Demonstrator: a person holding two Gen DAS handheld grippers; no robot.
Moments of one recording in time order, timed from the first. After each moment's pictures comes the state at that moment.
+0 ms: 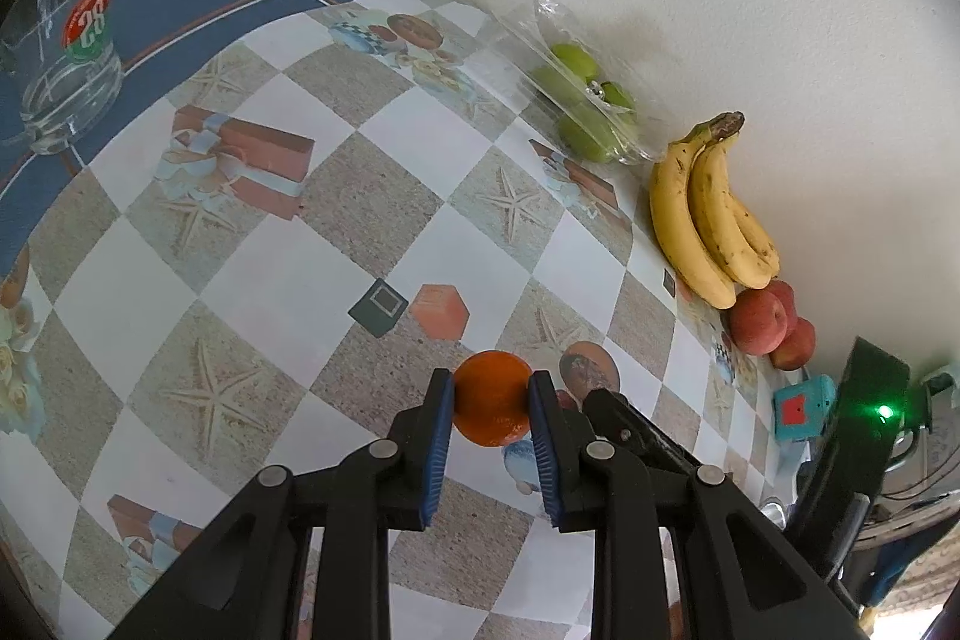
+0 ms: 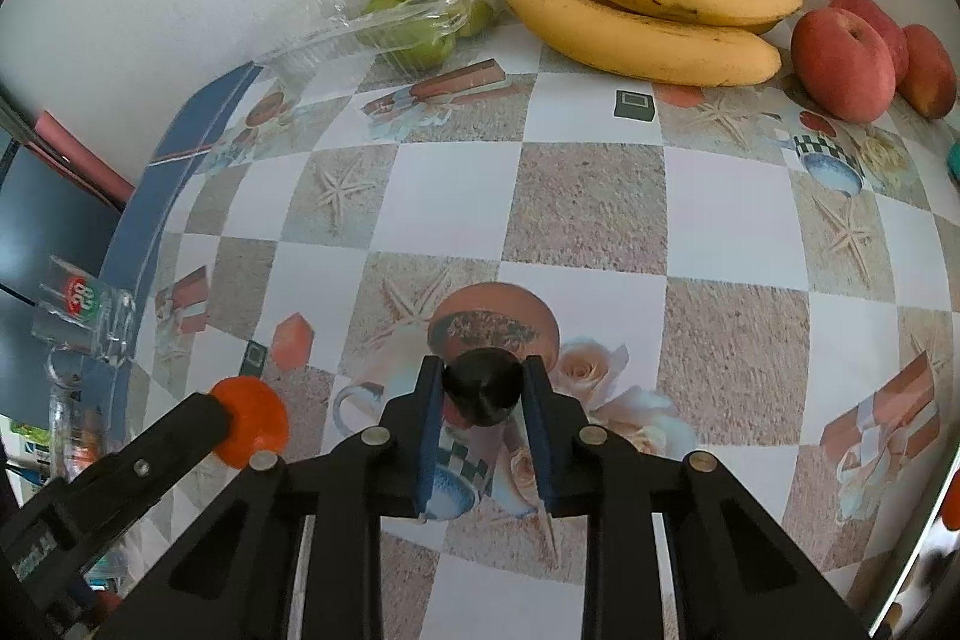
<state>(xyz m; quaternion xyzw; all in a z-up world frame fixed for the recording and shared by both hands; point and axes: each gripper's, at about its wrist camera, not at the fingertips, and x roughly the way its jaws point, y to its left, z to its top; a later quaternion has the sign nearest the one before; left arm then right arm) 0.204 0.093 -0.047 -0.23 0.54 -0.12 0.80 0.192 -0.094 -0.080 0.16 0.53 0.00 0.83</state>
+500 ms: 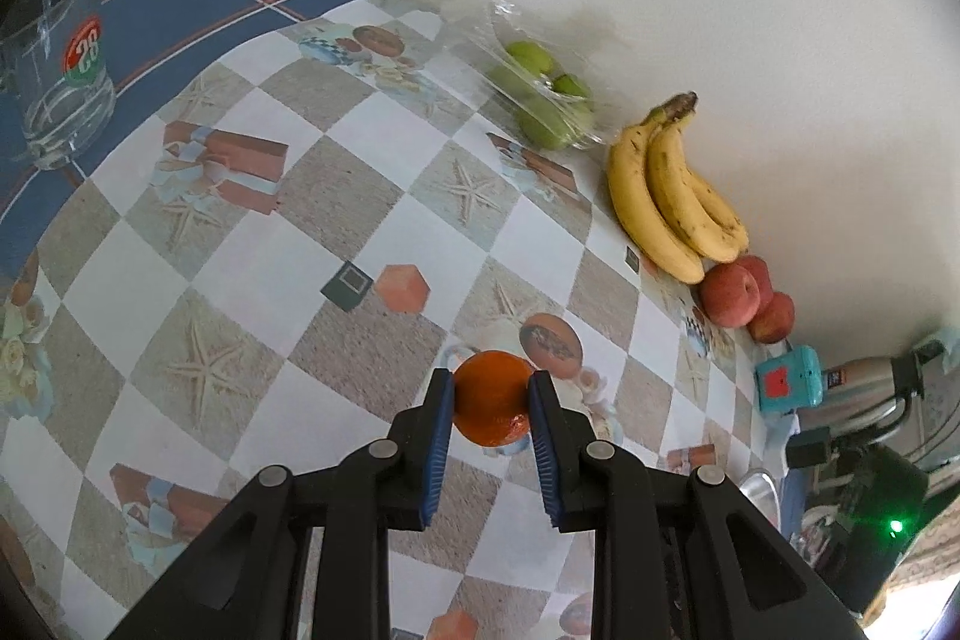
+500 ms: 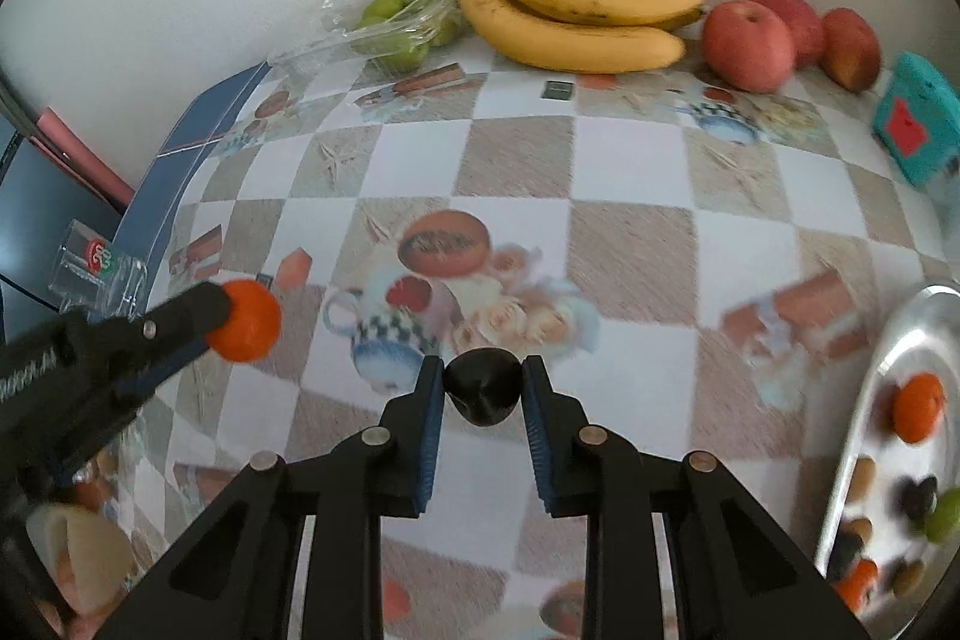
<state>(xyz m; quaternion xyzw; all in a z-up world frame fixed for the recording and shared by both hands) 0.182 0.080 -0.025 -0.21 0.53 -0.14 0.81 0.120 -0.108 -0.054 0.15 0.52 -0.03 0.84</state>
